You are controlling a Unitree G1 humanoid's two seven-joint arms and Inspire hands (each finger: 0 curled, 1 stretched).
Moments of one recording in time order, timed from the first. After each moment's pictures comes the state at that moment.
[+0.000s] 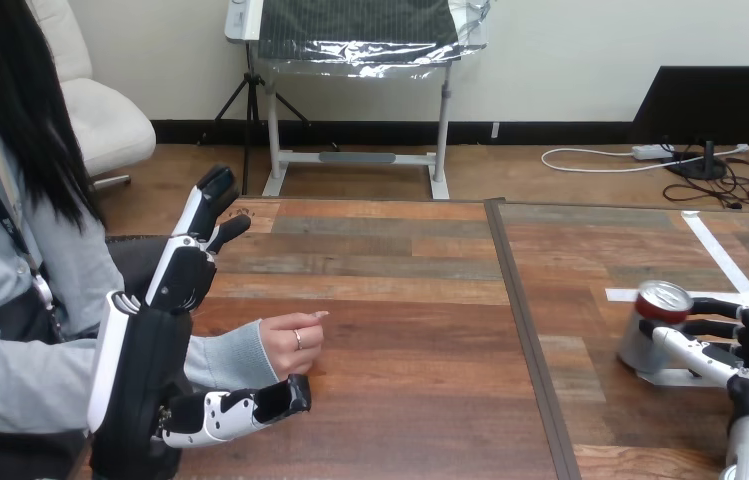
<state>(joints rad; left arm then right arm) 0.01 0.18 0.02 0.59 0.01 -1.33 -0.09 -0.45 -0.35 -0.25 1.32 -0.04 -0.55 -0.27</state>
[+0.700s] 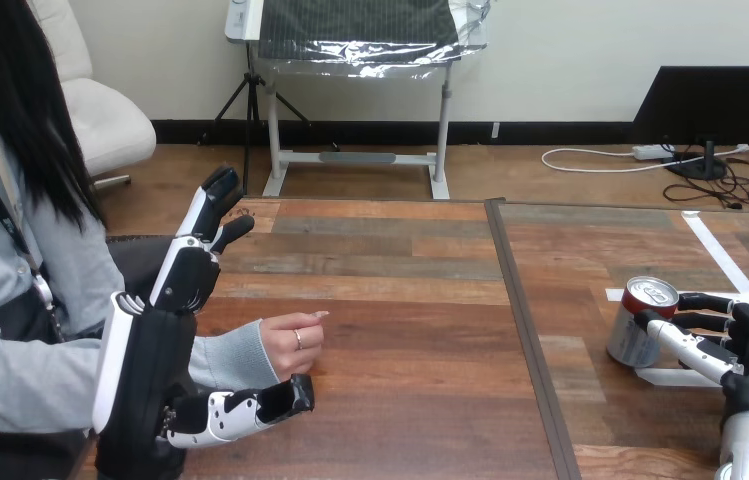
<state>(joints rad) 0.01 0.16 0.03 0.59 0.01 -1.33 -0.09 -0.45 -0.34 -0.25 1.32 -0.01 -0.57 -0.24</state>
